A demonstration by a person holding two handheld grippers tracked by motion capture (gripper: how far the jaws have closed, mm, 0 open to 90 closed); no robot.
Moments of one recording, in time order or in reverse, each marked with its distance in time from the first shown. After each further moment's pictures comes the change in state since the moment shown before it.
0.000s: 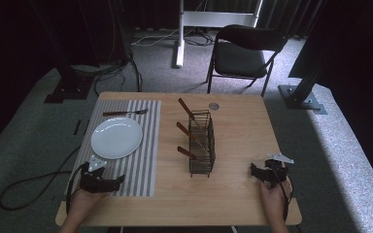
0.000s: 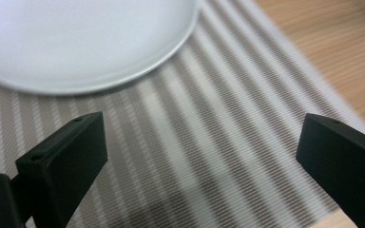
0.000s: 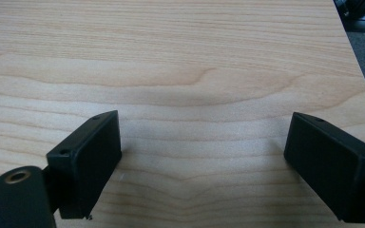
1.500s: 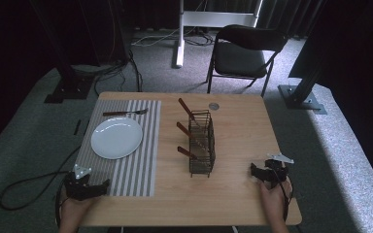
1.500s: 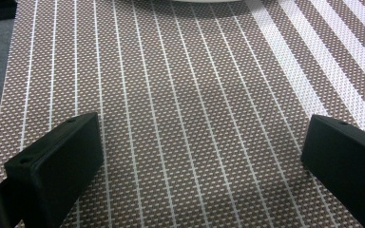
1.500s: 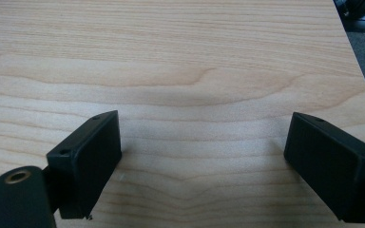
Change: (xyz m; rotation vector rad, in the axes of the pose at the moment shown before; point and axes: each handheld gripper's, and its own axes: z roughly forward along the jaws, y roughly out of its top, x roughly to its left) left arm 0.043 -0.054 0.009 0.022 0.176 -0.129; right arm 0.000 0.000 0.000 0.000 0.000 -0.001
